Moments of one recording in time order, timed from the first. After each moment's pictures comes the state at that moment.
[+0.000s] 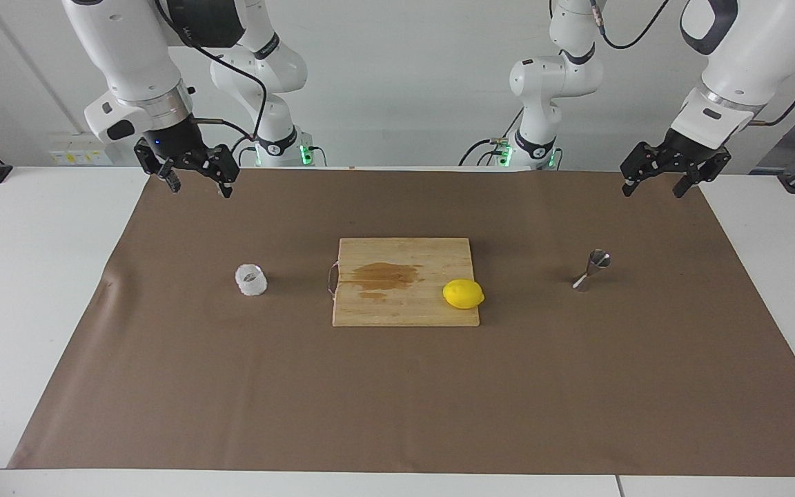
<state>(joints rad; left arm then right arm) 0.02 -0.03 -0.07 -1.59 -0.04 1.57 0.02 0.06 -0.02 -0.01 -1.62 -0.01 1.59 0.19</state>
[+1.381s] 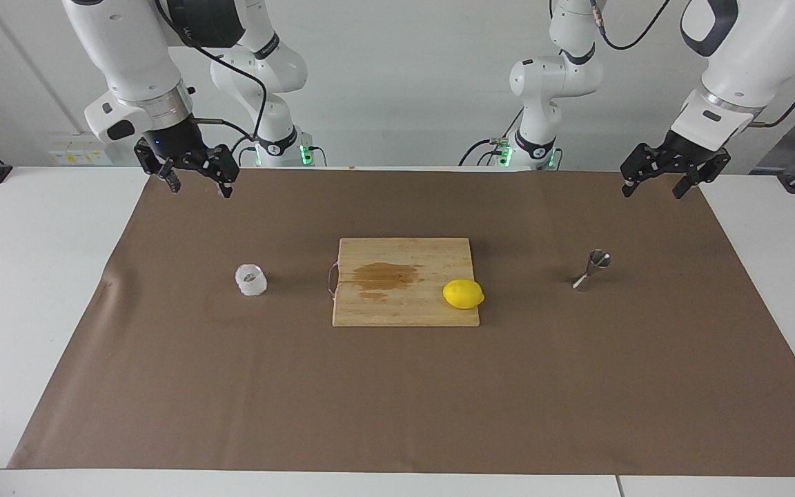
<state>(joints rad) 0.03 -0.02 -0.07 -1.59 -0.04 1.57 0.02 0.06 -0.02 -0.01 -1.62 -0.01 1.59 0.19</state>
